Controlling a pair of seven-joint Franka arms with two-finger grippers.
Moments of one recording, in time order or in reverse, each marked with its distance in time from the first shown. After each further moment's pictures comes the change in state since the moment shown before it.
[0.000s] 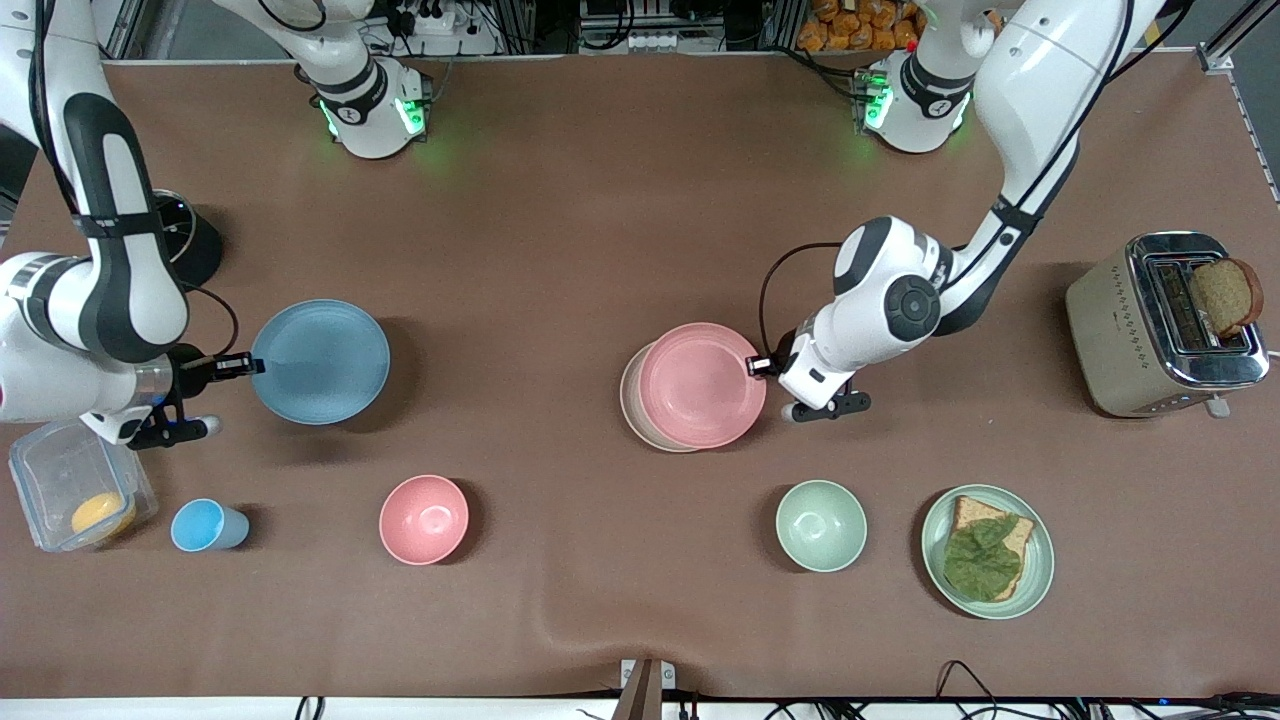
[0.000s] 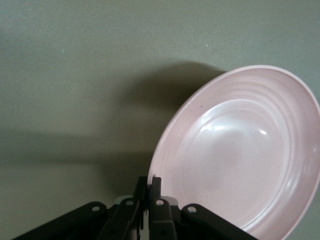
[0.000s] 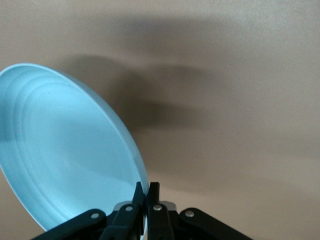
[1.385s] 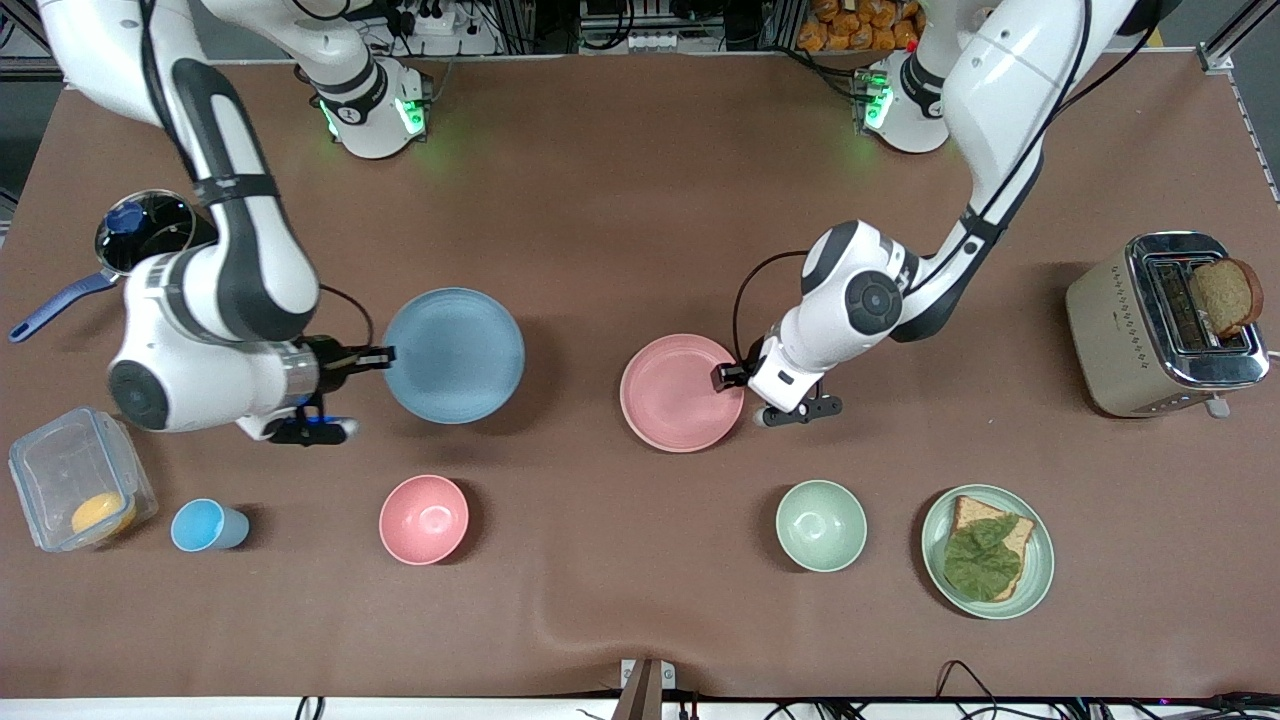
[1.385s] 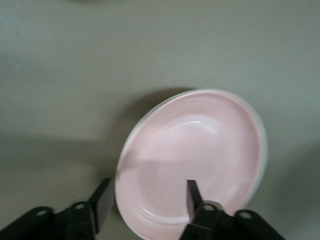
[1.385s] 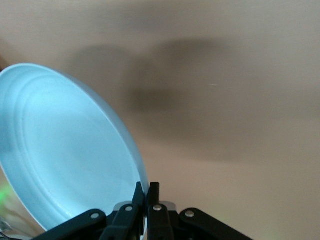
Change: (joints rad) left arm -0.118 -0.030 0.057 0.066 0.022 0.035 -0.090; right arm 0.326 0.009 0.014 0.089 0.235 -0.090 0.457
